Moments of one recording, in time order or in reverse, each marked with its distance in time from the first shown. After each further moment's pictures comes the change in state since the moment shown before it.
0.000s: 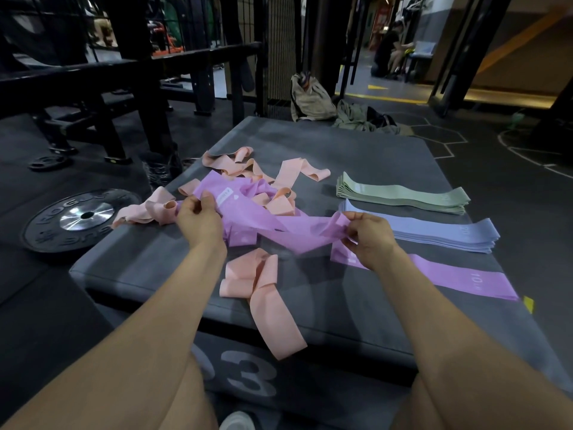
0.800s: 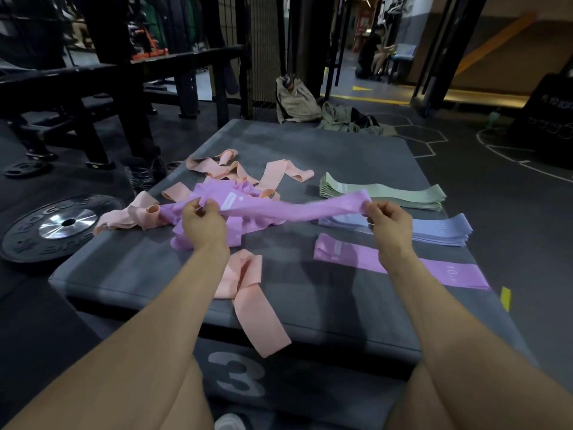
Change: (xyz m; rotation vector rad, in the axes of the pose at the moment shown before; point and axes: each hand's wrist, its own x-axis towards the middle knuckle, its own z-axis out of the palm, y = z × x) left_hand -0.020 -0.005 0.022 -0.017 -0.039 -0.105; right_hand -0.004 -0.011 -0.051 -0.170 0.235 -0.404
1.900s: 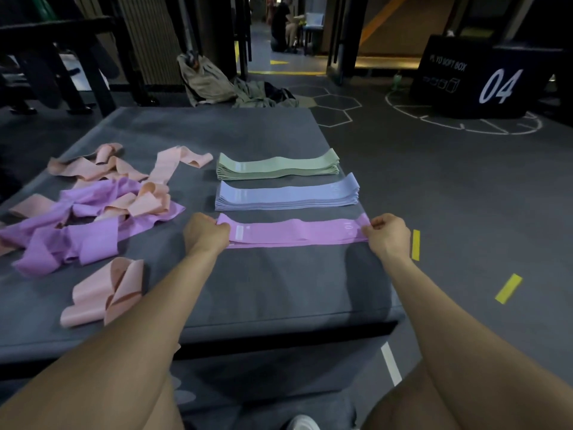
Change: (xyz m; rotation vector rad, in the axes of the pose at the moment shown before) left_hand -0.103 -0.078 0.093 0.899 -0.505 0.034; right_hand 0.018 0.061 -0.183 -0.602 0.297 0.179
